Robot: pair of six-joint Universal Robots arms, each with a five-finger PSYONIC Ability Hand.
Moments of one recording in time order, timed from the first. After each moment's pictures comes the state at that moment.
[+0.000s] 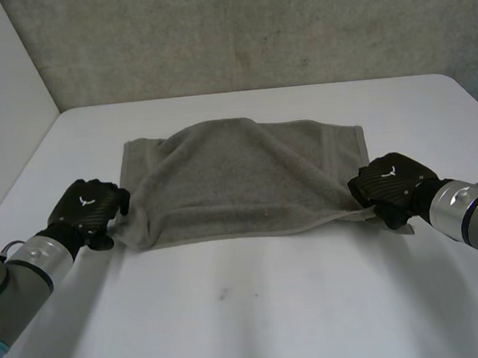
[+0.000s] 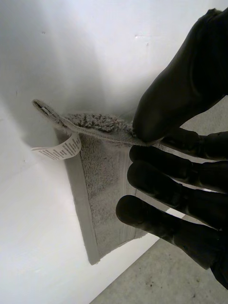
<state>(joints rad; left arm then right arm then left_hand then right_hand) 4.67 -1.91 -1.91 3.57 -1.11 3.65 1.73 -1.21 1.62 0.10 1.10 2.43 0.72 0.72 0.72 0.72 0.54 1.34 1.33 1.34 1.35 1.18</state>
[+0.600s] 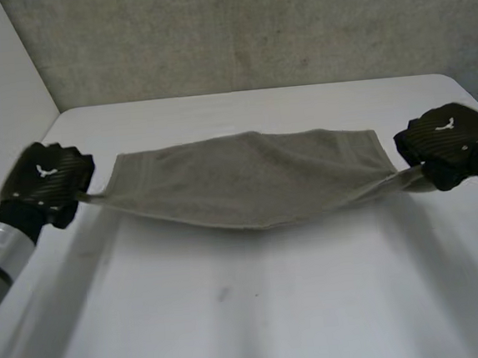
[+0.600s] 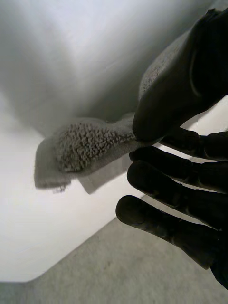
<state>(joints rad) 4.73 -1.55 -2.02 3.52 -1.10 3.65 1.61 -1.47 1.59 0.26 1.12 2.42 1.19 1.22 1.22 1.22 1.02 1.34 1.33 1.34 1.35 1.18</state>
